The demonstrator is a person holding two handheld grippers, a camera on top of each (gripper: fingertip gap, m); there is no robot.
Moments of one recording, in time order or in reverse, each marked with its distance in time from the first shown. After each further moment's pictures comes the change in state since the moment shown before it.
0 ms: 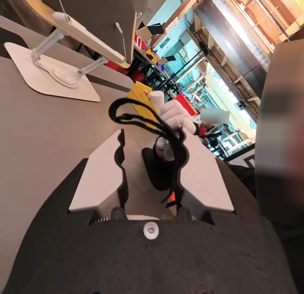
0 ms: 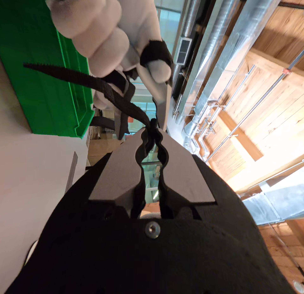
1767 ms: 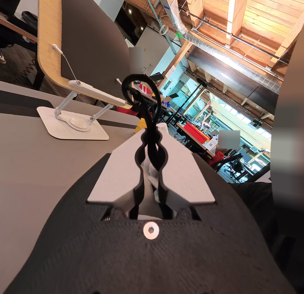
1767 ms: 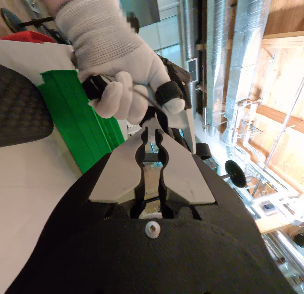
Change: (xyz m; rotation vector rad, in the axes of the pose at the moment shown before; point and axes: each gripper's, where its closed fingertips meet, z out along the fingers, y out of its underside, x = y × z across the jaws) left arm 0.026 -0.026 -0.009 0.259 -0.030 0.183; right arm -0.017 -0.044 0.001 0.194 -0.067 0.395
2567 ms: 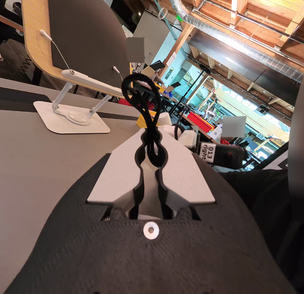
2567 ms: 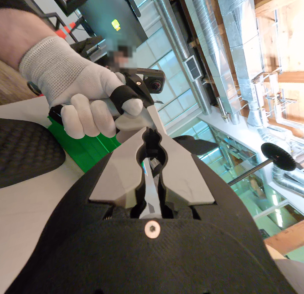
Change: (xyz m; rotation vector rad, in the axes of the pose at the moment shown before) left arm 0.001 0.022 0.006 -0.062 0.001 0.055; right arm 0.036 0.008 -0.011 0.085 0.010 0.344
